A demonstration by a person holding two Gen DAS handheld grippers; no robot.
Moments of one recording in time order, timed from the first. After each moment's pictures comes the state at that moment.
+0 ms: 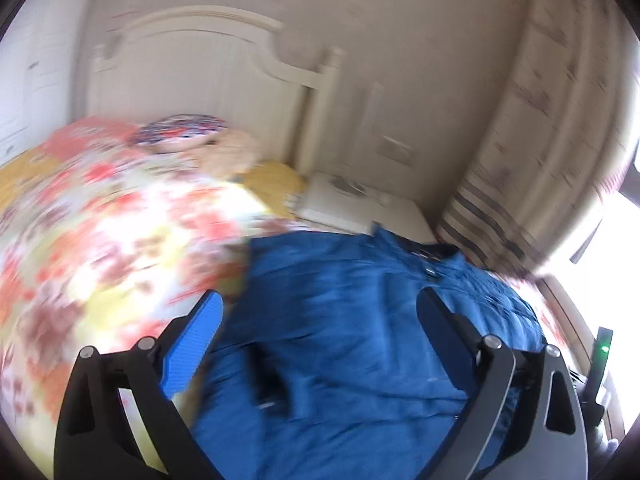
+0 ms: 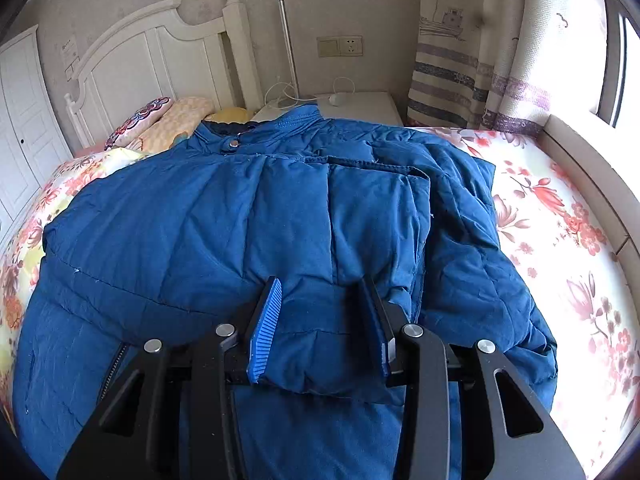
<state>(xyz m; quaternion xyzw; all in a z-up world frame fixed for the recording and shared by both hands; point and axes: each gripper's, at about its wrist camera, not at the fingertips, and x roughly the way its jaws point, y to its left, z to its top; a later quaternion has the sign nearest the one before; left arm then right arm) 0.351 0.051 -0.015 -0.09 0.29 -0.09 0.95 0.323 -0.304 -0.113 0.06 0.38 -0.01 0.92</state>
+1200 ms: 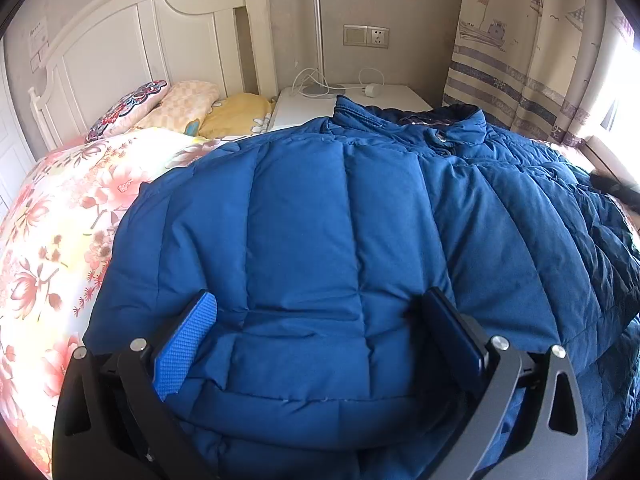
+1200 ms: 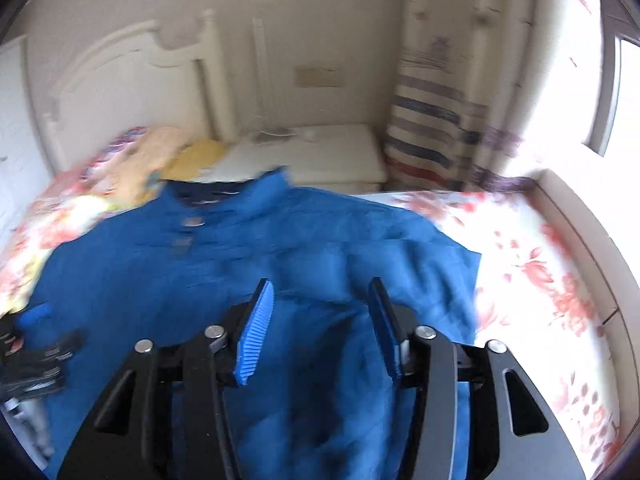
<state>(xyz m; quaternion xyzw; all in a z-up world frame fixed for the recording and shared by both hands) 0.425 -0.038 -0.114 0.07 0.40 -0.10 0.91 0.410 -0.346 -0.108 0.06 0.40 -0.07 0.91</state>
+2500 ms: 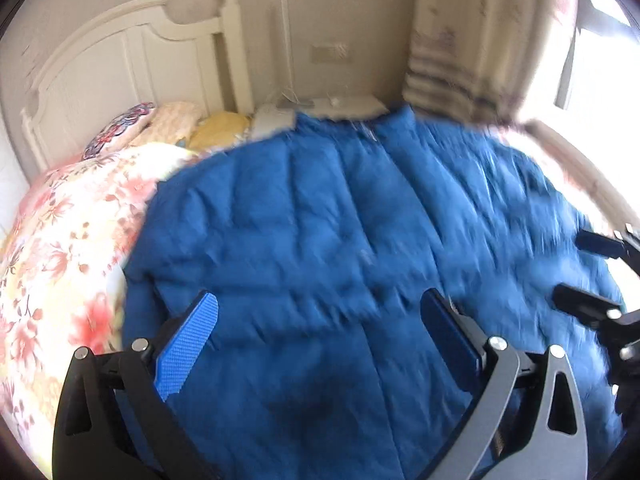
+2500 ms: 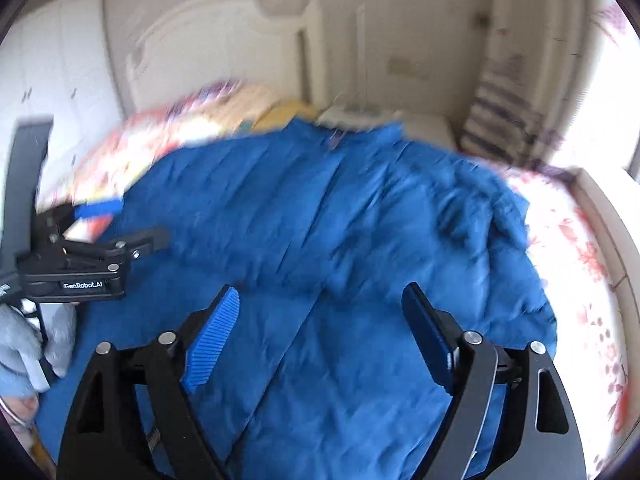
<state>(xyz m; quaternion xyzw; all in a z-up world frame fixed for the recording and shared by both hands) 0.317 -0.048 -0.093 0.11 0.39 -0.14 0.90 0.264 -0.237 -0.102 -0.03 0.41 0.07 0.91</state>
